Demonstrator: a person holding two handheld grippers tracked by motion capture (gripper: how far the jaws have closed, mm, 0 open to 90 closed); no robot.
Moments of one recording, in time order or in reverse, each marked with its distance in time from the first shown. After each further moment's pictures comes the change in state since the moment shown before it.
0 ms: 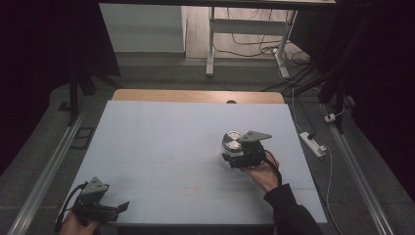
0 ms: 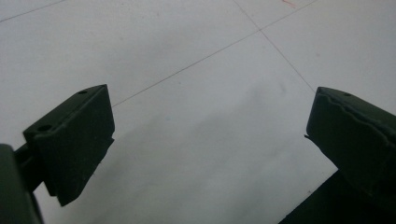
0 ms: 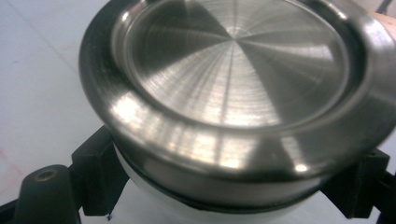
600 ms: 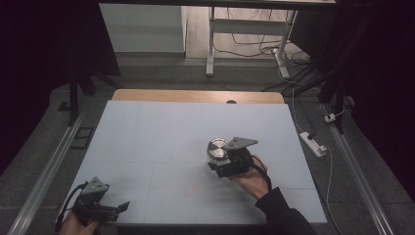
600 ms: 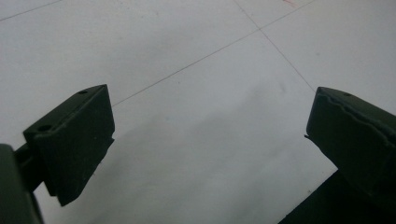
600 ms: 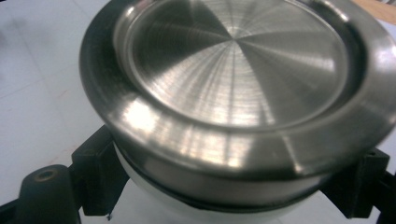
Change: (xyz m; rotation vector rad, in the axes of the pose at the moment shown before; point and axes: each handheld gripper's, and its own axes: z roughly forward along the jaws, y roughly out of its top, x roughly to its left) left arm 0.000 0.000 0.000 0.003 -0.001 0.001; right arm 0.045 0.008 0.007 0.007 0.110 -0.053
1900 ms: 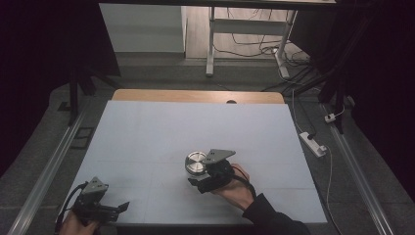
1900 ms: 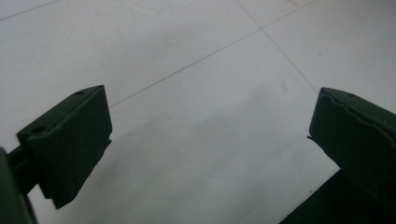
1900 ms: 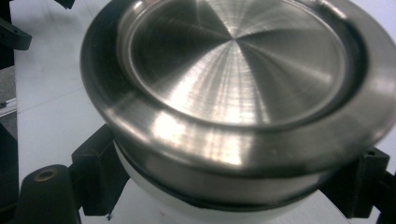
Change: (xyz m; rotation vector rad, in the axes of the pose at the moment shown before) left arm 0.000 0.000 0.000 0.004 0.005 -0.004; right arm 0.058 0.008 0.019 0.019 0.127 -0.100
